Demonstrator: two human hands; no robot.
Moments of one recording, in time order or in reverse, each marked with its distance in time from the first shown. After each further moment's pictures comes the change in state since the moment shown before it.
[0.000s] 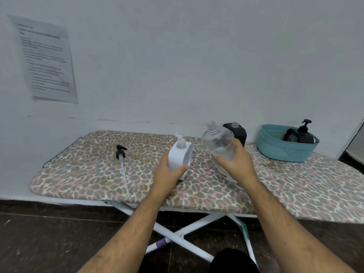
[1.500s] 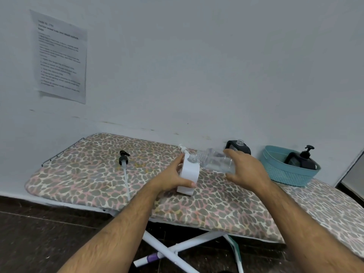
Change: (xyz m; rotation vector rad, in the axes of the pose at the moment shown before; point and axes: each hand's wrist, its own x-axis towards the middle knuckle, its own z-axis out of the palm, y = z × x) left_hand 0.052 0.001 -0.021 -0.001 -0.519 -0.126; right_hand 0.023 -0.040 -0.029 -0.828 -0.175 -0.348
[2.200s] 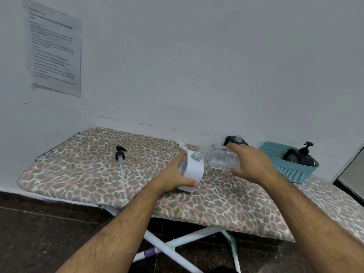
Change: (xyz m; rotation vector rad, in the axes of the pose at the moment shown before) left_hand 0.004 -0.006 0.015 0.087 0.087 0.022; right_hand 0.007 0.015 -0.014 -0.083 -0.067 -0.027
